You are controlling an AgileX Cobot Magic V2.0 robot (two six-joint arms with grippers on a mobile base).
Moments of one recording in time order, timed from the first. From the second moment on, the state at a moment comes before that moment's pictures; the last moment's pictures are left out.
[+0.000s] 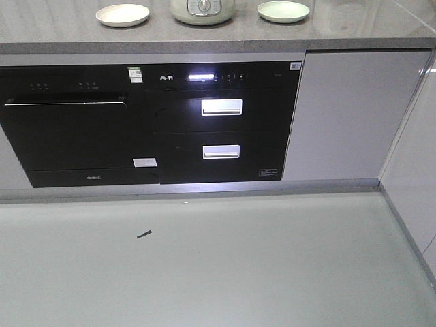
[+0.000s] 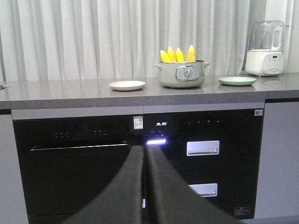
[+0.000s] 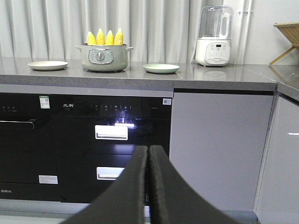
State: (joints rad) left arm -0.01 -0.01 0.02 0.14 -0.01 -0.16; right arm 0.05 -0.01 0.03 -0.03 0.05 0.00
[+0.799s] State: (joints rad) left arm -0.01 -0.01 0.02 0.14 -0.01 -0.16; right arm 0.05 -0.01 0.03 -0.03 0.05 0.00
